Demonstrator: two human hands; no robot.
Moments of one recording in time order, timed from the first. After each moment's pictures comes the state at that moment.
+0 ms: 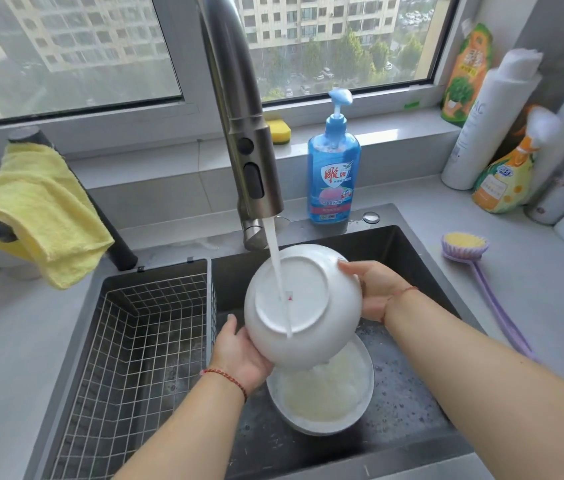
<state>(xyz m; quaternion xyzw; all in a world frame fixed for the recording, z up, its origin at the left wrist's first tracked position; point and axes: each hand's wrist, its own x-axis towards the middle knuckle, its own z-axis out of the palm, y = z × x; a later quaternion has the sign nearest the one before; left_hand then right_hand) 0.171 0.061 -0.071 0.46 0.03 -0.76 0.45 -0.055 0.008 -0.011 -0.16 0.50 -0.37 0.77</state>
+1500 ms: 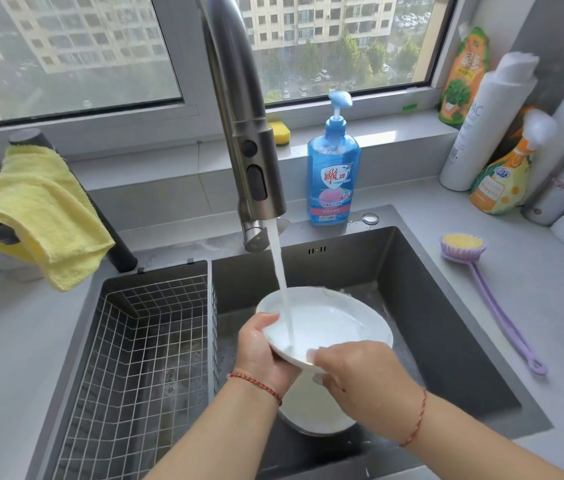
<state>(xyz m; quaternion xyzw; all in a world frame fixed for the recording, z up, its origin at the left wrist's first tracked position) 0.130 0.077 -0.028 0.40 0.01 -0.79 0.47 -0.019 0.128 -0.009 -0.85 0.51 -0.10 0.11</state>
